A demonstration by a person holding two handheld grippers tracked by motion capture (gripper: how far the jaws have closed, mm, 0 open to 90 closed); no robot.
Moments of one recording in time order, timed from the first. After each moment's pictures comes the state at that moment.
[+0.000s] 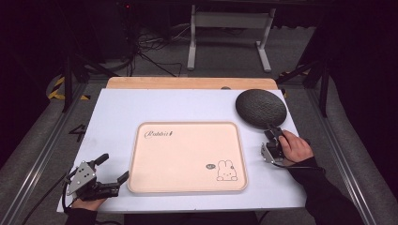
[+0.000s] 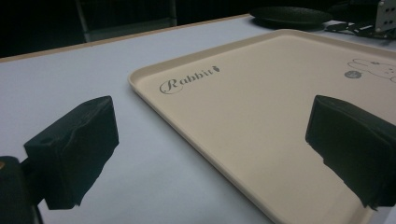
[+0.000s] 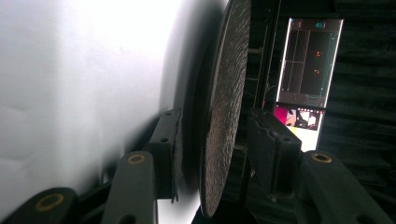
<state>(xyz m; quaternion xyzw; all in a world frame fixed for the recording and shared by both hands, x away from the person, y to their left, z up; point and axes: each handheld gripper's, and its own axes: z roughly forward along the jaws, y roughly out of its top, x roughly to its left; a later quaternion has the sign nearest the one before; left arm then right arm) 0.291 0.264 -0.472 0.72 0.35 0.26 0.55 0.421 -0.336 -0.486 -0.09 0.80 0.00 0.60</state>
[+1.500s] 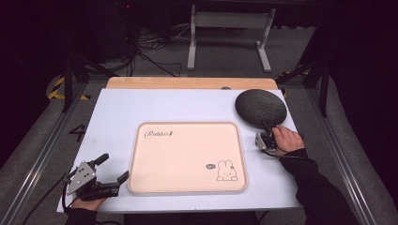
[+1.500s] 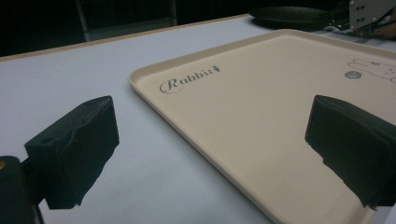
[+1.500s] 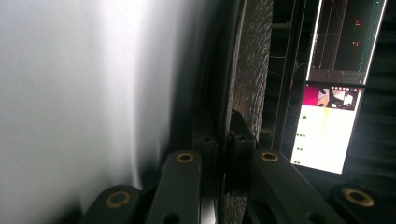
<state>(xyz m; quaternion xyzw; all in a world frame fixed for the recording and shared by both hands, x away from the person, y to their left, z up) 0.291 0.264 -0.472 0.71 0.35 0.26 0.55 0.454 -0.322 -0.486 -0.04 0.83 -0.02 0.56</state>
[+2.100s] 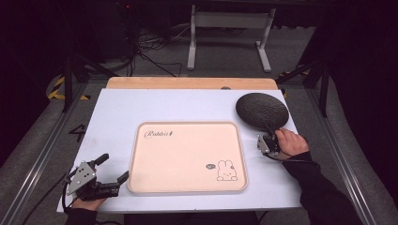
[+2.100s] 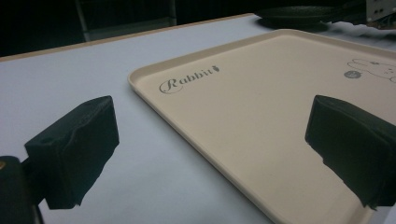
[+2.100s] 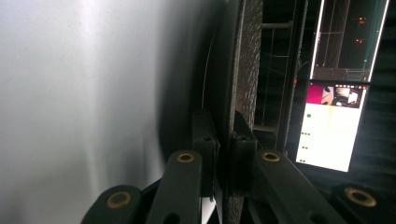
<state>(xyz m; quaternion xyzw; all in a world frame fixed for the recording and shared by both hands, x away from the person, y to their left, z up) 0.291 0.264 -0.472 0.72 0.35 0.26 0.55 0.432 -0.321 -0.470 -0.03 0.83 -0.01 0.55</state>
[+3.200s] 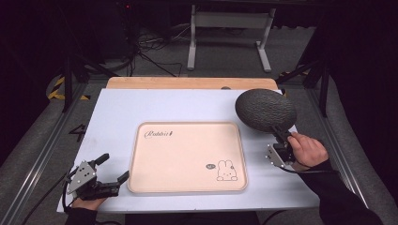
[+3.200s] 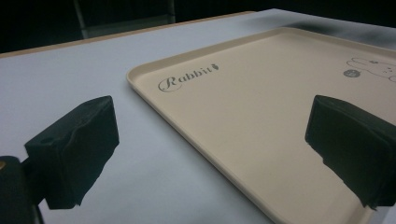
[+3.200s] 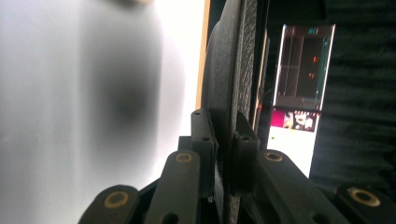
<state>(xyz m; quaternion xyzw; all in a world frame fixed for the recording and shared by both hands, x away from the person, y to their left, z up) 0.292 0.264 -0.472 0.72 0.35 0.25 0.55 0.364 -0.315 -0.402 -0.09 0.81 0.02 0.59</state>
